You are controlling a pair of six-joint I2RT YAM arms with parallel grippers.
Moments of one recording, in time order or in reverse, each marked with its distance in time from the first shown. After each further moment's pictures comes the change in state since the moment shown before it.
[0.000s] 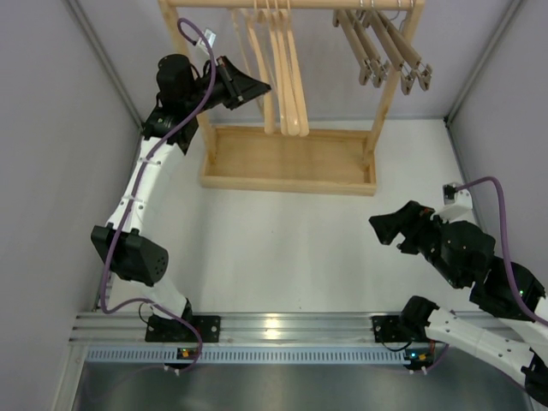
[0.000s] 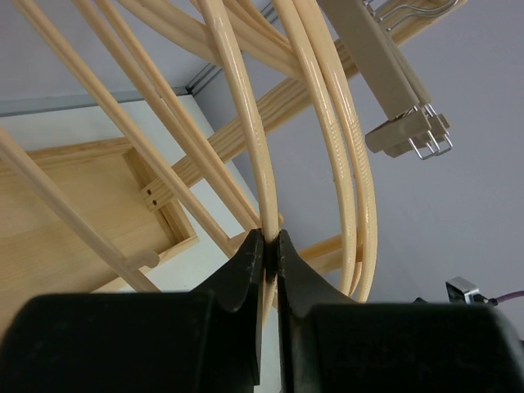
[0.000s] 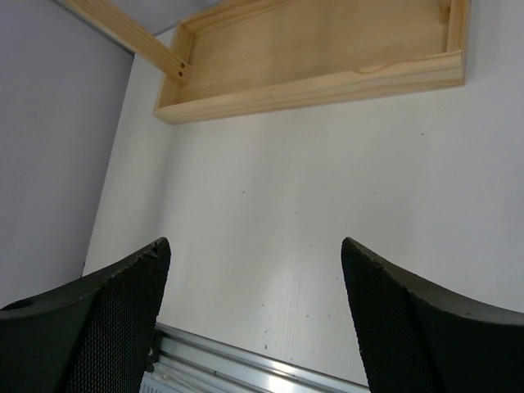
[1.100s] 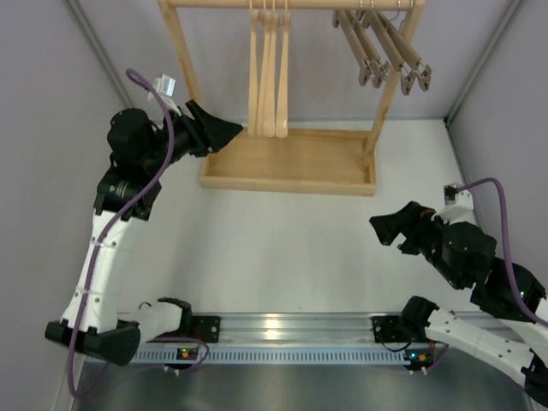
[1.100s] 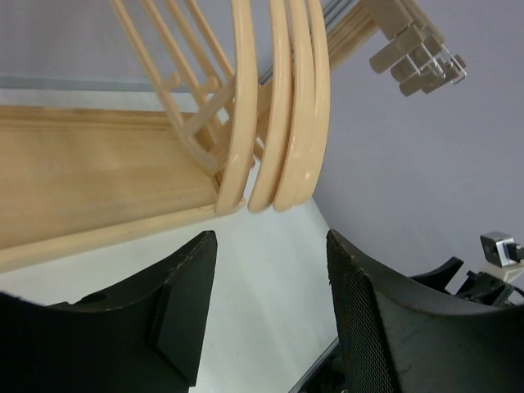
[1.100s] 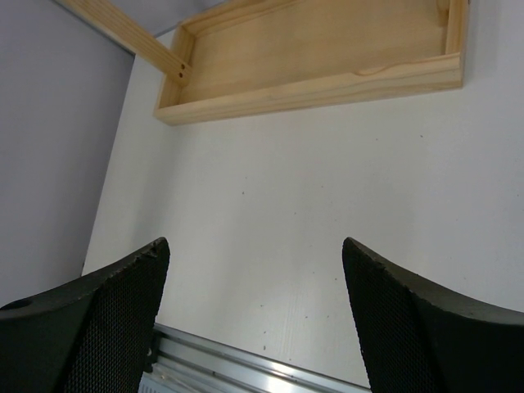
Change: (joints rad) left arm 0.002 -0.478 -0.333 -0.195 -0.193 0.151; right arm 0.000 -0.006 -0.001 0.000 0.002 -0.005
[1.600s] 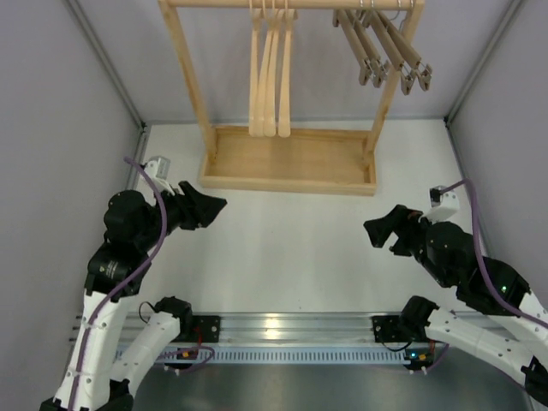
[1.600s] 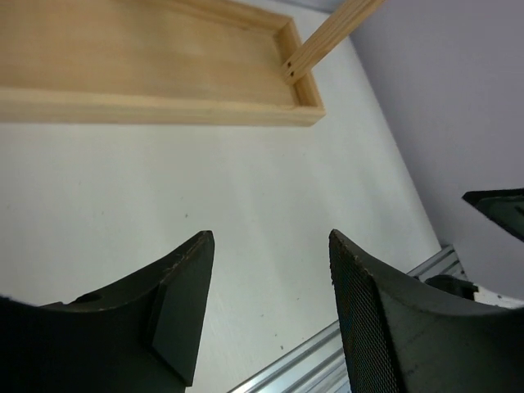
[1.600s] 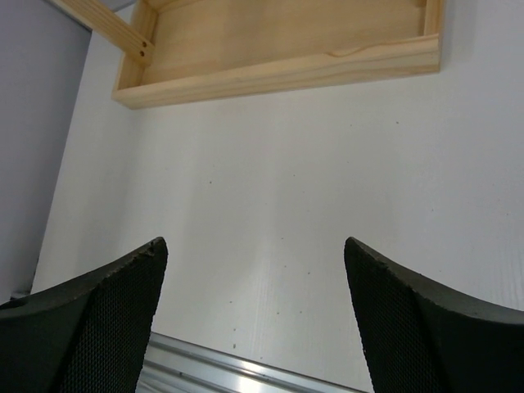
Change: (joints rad) left arm 0.000 -0.526 -0.479 -0.200 -0.138 0.131; right arm 0.000 0.013 -0.070 0.013 0.016 -0.023
